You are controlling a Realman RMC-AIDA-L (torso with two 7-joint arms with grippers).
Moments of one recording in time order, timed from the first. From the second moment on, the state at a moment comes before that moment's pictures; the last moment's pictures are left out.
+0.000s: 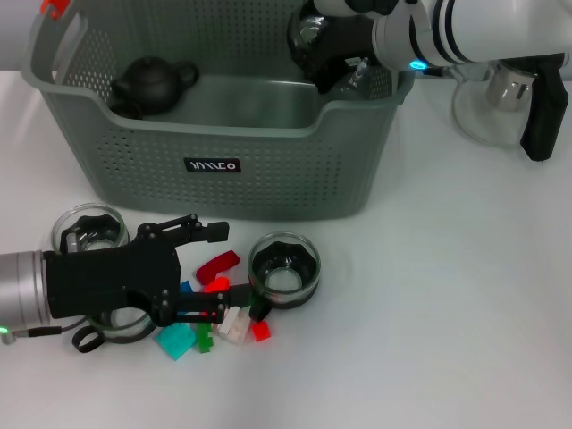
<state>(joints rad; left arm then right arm) -0.47 -2.12 0.42 0.62 2.18 1.77 -1.08 1.10 2.11 -1.29 -0.54 -2.21 -0.63 1.84</state>
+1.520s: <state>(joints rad) -0.46 -2.12 0.41 0.62 2.18 1.78 -1.08 1.04 2.10 -1.28 -0.73 -2.16 -0.66 1.87</state>
